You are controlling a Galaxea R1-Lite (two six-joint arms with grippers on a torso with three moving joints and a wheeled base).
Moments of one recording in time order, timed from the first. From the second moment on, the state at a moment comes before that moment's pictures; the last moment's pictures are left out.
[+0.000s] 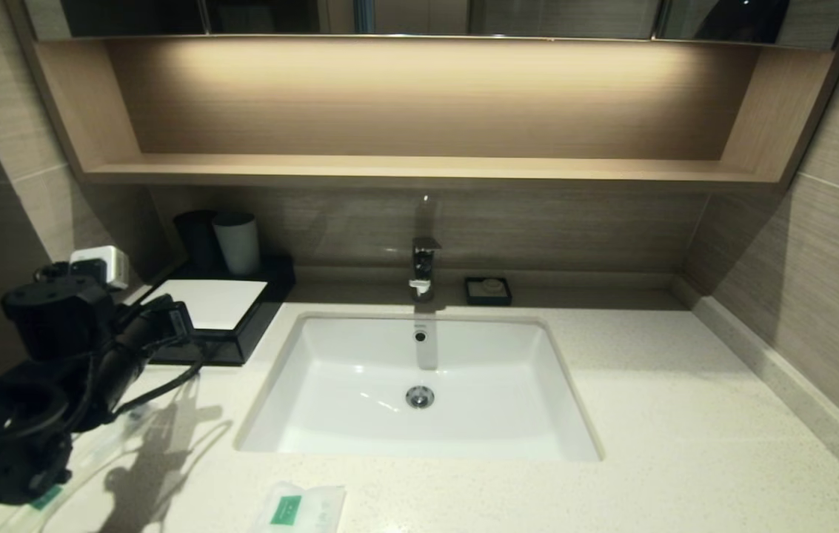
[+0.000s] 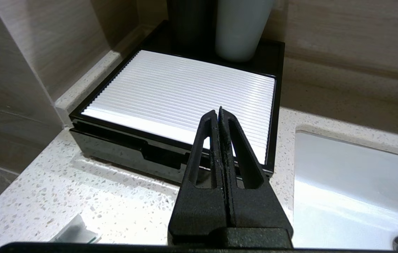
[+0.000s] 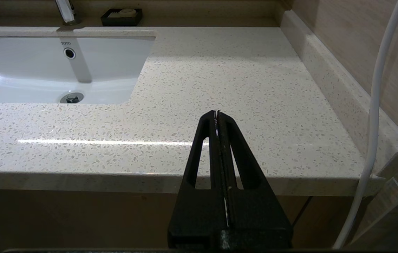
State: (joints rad) left arm -0.02 1.83 -0.48 -1.25 0.23 -0.07; right arm 0.00 0.00 0.00 0.00 0.00 0.00
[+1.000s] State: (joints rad) left arm 0.09 1.45 -0.20 -1.19 0.24 -0.03; right arm 0.00 0.00 0.00 0.00 0.00 0.00
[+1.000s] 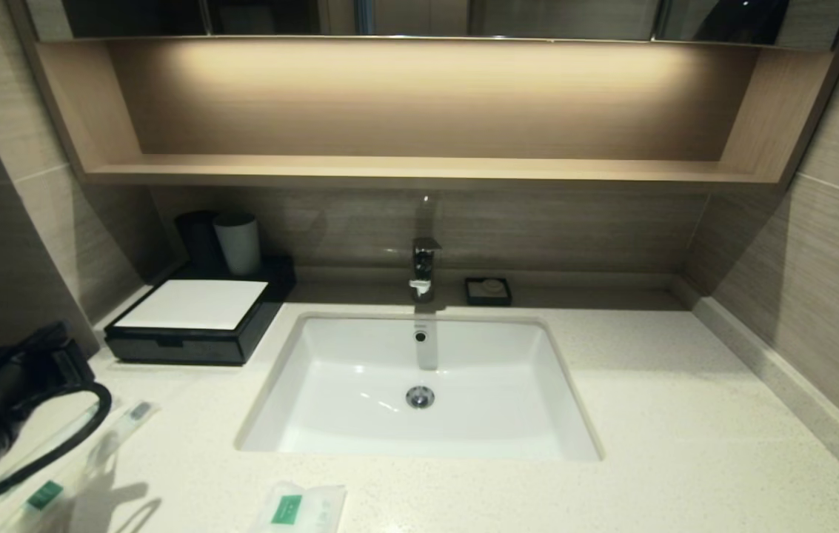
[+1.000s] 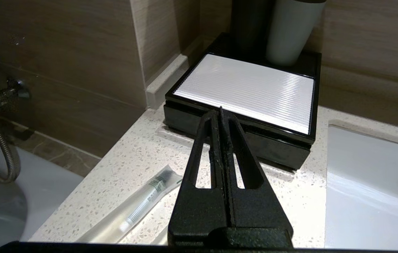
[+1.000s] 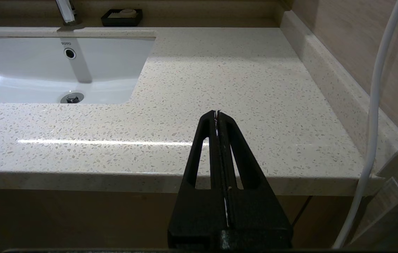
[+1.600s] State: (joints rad) left arm 0.10 1.10 -0.22 -0.82 0.24 -0.03; right arm 0.00 0.00 0.00 0.00 0.00 0.00
